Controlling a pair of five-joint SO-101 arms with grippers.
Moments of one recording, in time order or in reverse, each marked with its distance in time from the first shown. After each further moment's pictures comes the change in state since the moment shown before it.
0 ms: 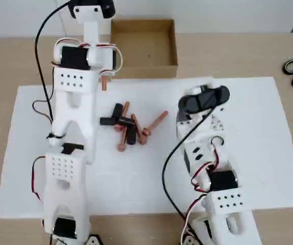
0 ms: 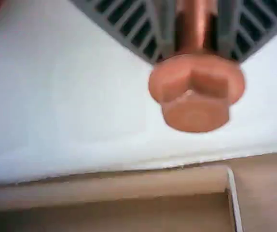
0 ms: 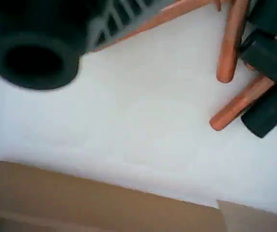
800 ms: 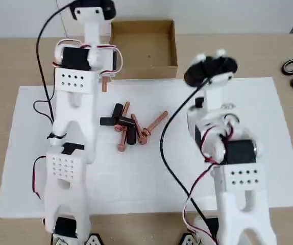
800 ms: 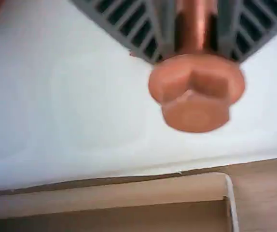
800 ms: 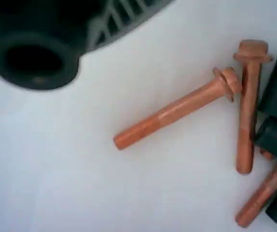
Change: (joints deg) left arm 0.0 0.0 2.9 0.0 0.0; right arm 4.2 13.7 -34.2 39.5 4.7
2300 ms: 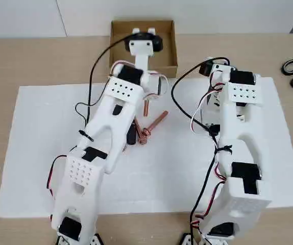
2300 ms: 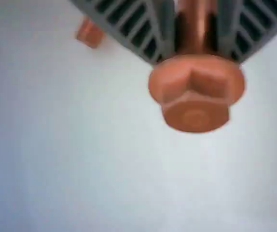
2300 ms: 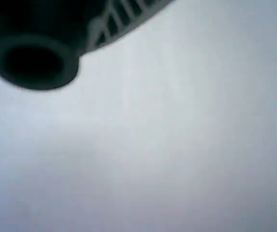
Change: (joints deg) left arm 14.1 0.0 27.5 -19.4 9.7; right arm 10.0 58.1 -44.6 31.3 0.0
